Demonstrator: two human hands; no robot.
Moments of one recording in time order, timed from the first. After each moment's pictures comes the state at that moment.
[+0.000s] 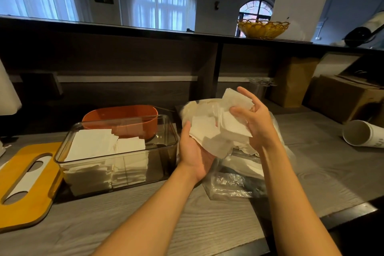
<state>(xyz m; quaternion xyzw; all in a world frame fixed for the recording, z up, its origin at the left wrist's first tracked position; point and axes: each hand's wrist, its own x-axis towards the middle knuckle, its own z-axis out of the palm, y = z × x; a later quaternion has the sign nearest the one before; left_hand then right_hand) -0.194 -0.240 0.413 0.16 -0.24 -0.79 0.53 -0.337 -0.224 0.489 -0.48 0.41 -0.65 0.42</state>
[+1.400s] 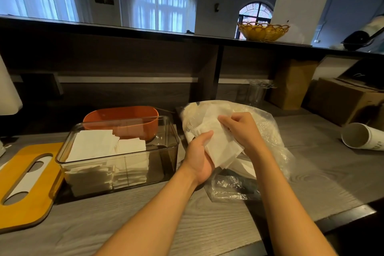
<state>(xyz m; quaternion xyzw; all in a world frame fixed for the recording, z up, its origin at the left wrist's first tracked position) -0.193 -0.223 0.424 0.19 -0.30 -0.80 0.49 -0.318 -0.239 0.472 -0.57 0.59 -0.51 0.24</state>
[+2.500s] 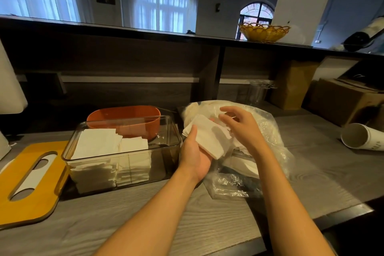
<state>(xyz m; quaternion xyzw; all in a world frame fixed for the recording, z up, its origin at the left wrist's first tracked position) -0.189 -0.234 0.416 0.20 -0.22 -0.78 0.55 -0.323 -0.242 0.468 -0.62 0.57 -0.49 0.20</state>
